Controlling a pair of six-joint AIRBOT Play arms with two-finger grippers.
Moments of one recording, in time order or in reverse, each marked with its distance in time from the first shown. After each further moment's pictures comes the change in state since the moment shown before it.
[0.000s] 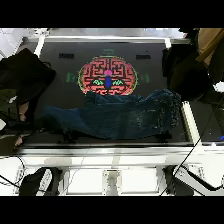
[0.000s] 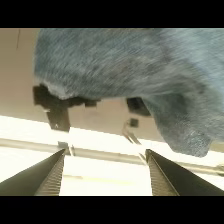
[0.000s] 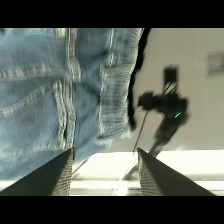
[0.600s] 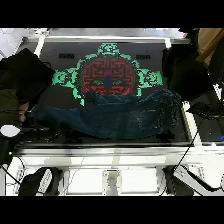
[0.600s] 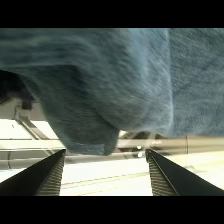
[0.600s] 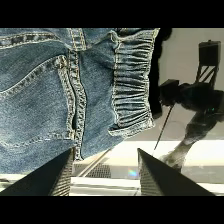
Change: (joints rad) left arm -0.024 -0.009 -0.221 -0.431 0.086 0.136; right arm -0.029 0.016 -0.200 0.073 -0.089 -0.066
